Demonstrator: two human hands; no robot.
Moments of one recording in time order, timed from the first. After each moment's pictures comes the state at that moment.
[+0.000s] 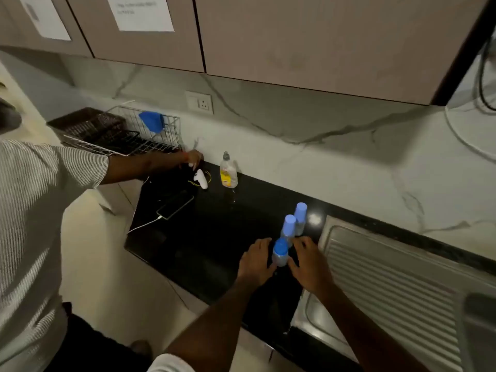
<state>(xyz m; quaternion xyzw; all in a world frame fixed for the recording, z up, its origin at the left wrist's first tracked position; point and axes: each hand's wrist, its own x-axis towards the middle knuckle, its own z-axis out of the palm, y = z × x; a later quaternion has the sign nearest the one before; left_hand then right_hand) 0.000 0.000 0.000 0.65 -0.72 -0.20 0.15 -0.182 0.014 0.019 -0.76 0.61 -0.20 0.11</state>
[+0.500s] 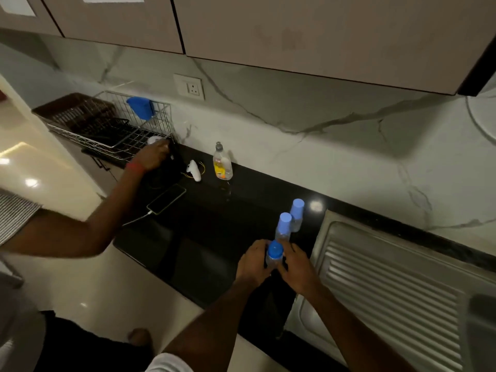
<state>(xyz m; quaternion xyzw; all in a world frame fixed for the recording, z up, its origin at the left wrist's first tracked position) -0.016 -0.026 -0.032 0.64 -0.68 -0.30 0.20 -0.177 -0.017 -0.020 -0.72 0.60 -0.18 0.31</state>
